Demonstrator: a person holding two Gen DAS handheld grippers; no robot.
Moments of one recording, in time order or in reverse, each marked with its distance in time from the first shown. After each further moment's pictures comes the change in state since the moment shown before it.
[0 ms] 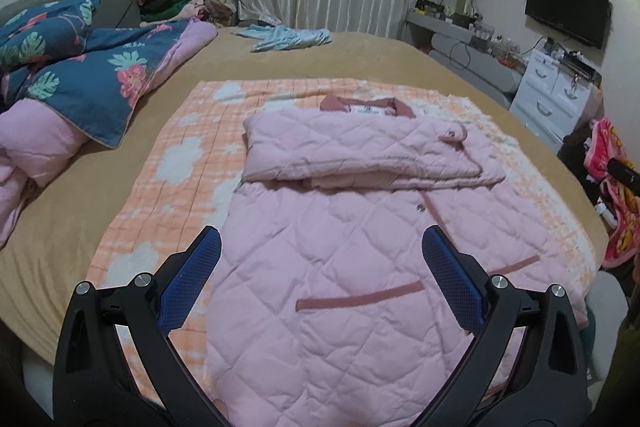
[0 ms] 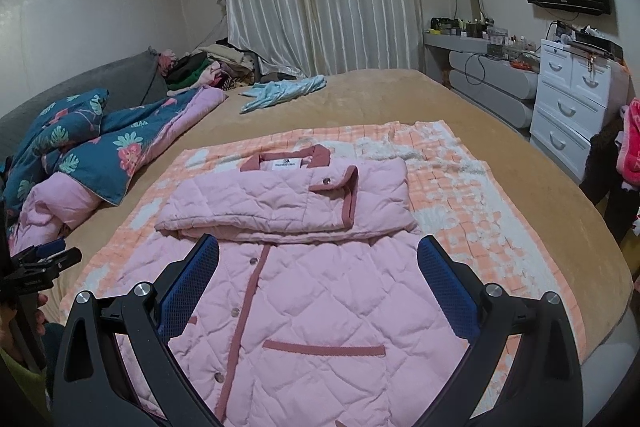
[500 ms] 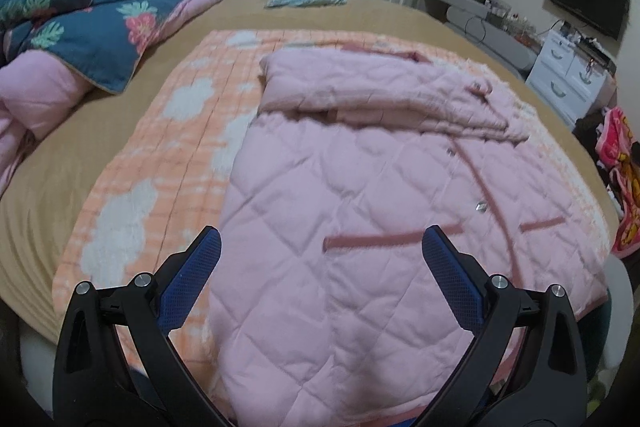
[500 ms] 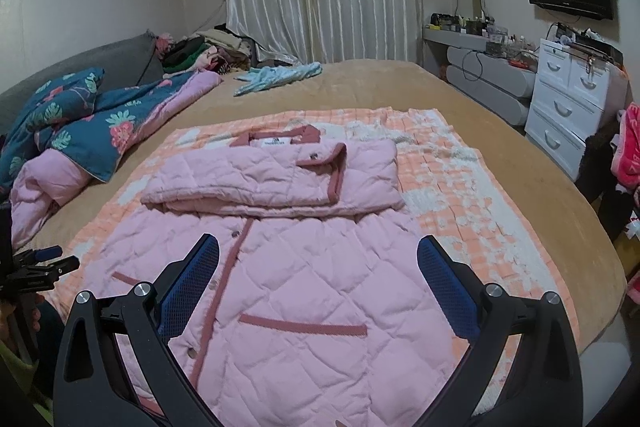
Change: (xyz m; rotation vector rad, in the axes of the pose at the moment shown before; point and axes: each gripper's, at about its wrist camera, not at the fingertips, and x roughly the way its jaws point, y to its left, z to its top) left arm 0.029 0.028 -0.053 -0.034 0.127 0.020; right arm 0.007 -0.013 -0.032 -0.039 0.041 -0.031
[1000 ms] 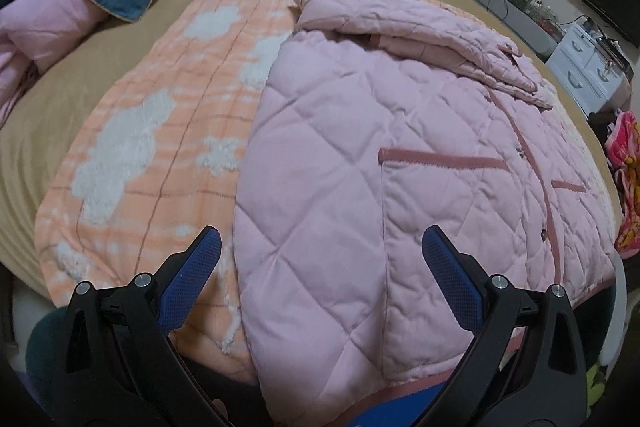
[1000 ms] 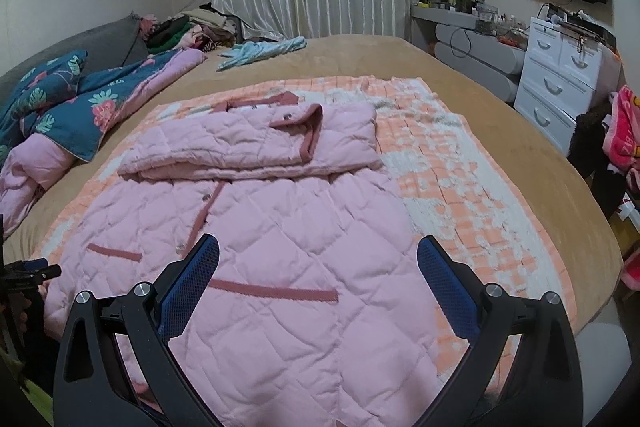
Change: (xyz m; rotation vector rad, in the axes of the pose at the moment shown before) left arm 0.021 0.038 -0.045 -0.090 0.150 -0.002; right arm 0.017 -0.027 -0.031 0.011 0.084 -0.042
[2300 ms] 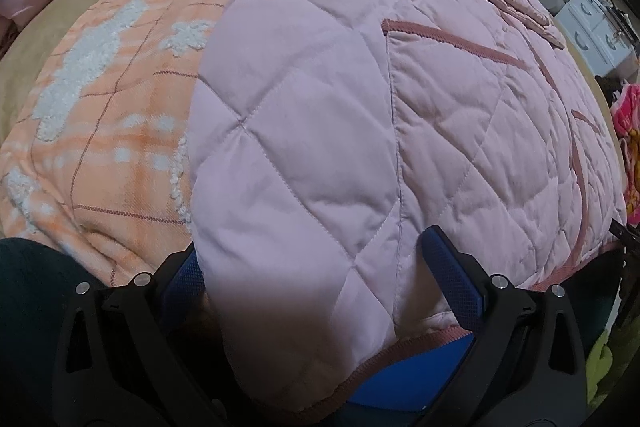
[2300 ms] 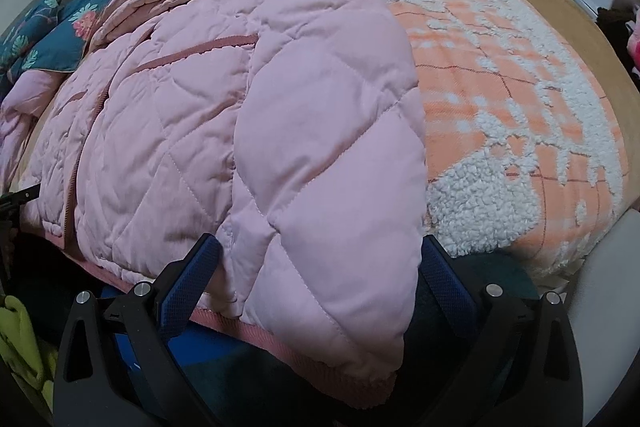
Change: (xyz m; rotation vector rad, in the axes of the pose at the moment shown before) left arm 0.037 -0.005 -0.040 0.009 0.219 -0.012; right arm 0.051 -0.065 -0.135 0.048 0.431 0.079
